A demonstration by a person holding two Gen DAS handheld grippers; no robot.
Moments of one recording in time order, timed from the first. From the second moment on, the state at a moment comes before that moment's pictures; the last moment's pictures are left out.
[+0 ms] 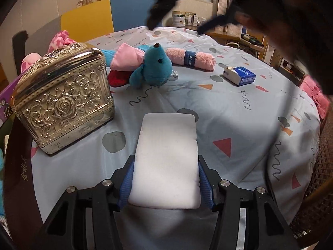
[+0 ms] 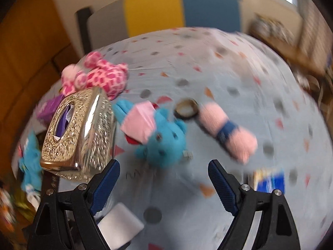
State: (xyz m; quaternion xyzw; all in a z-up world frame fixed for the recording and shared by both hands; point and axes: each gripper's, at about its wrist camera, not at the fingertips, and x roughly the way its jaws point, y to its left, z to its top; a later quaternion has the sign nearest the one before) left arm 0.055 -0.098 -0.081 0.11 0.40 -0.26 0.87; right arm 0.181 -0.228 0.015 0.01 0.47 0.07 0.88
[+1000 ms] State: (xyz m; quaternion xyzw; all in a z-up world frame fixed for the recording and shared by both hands) left arm 0.053 -0.094 -0.079 0.09 0.39 -0.27 0.87; right arm 0.155 -0.238 -0.064 -0.06 0.59 0.04 0.81
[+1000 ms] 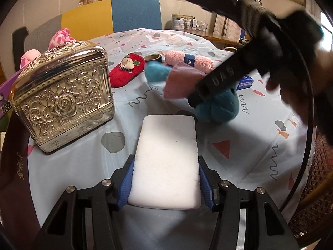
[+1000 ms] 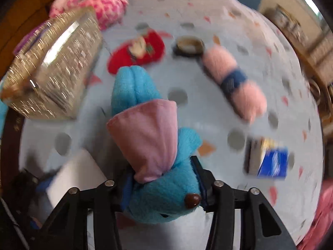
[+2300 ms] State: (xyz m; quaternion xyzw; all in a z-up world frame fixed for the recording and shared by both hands) left arm 0.031 0.255 0.006 -0.07 0.39 0.11 0.91; right arm 0.135 -0.230 -0.074 -0.09 0.56 0.03 0.82
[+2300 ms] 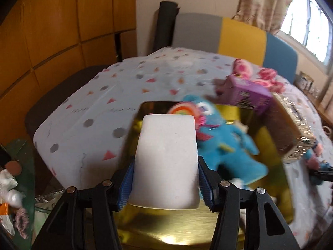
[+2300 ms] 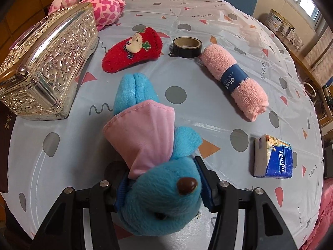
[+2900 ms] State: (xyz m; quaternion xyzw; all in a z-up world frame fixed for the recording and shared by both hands) left arm 0.026 0.266 -0.008 -0.05 0.39 0.17 0.90; right arm 0.134 -0.228 -0.072 -0.09 0.56 0.03 0.82
